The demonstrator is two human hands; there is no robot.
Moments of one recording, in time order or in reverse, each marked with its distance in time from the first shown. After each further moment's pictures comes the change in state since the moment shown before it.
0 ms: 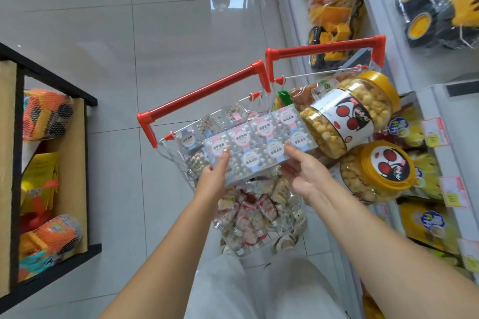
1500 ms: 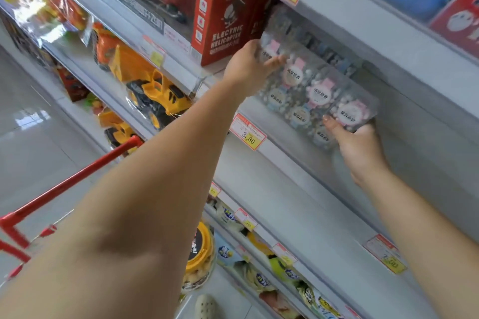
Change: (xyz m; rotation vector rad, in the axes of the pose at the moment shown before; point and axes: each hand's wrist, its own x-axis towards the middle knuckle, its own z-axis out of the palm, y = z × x) left_hand -0.269 0.244 0.504 0.756 -0.723 1.281; right_hand -0.182 -0.302 -0.379 -0.250 0.823 -1.100
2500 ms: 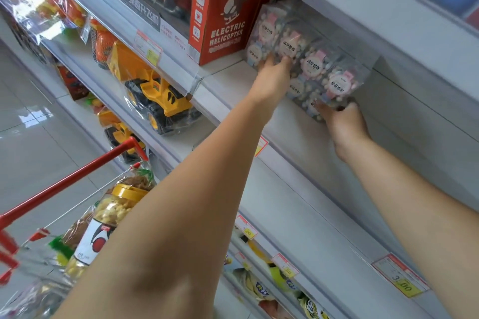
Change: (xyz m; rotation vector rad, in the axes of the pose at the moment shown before) left_hand 0.008 0.006 0.051 -0.507 -0.040 -0.181; right_hand 0.053 -0.011 0.047 -0.086 0.057 0.170
